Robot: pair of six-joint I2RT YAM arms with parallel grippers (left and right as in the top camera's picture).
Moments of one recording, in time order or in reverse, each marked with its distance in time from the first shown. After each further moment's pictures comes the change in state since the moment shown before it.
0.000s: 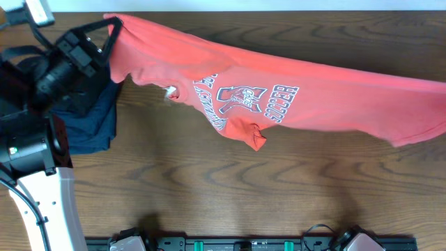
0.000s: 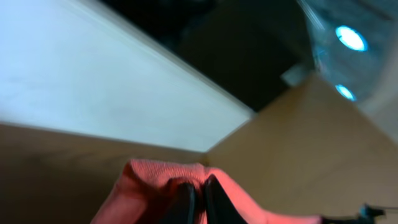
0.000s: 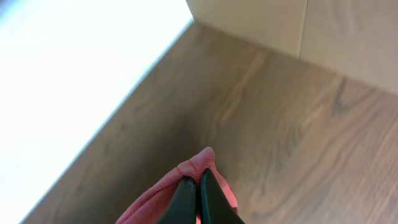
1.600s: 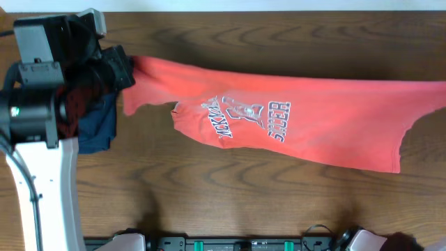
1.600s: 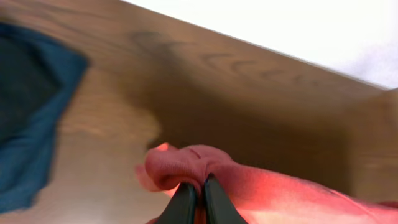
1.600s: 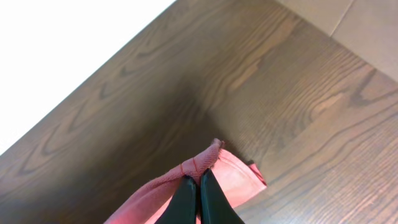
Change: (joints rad) left arm -0.283 0.195 0.445 -1.113 -0.787 0.610; right arm 0.088 0.168 0.162 -0.203 -0.046 -0.150
